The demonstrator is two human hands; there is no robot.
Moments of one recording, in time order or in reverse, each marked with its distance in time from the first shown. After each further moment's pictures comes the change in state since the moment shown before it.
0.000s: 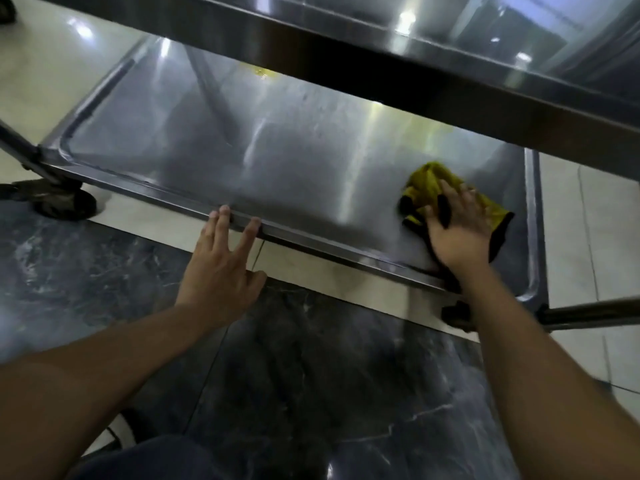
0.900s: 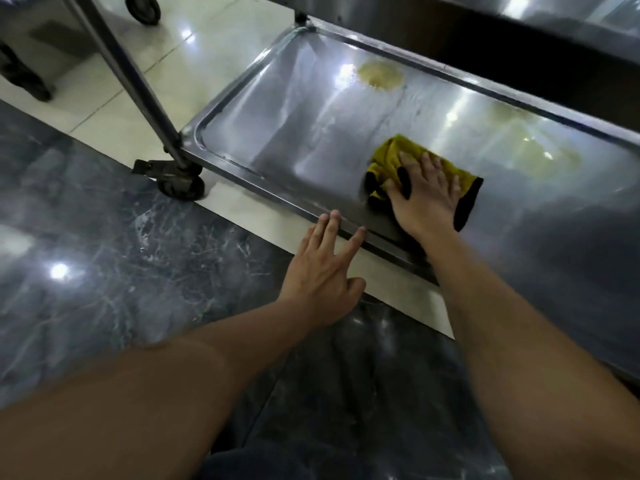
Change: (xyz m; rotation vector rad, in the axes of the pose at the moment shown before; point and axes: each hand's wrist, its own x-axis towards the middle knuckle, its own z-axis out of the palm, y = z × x) left_hand -0.003 -0.014 -0.005 -0.102 -0.010 0.010; right_hand 0.014 -0.230 0.057 0.048 -0.176 -0.285
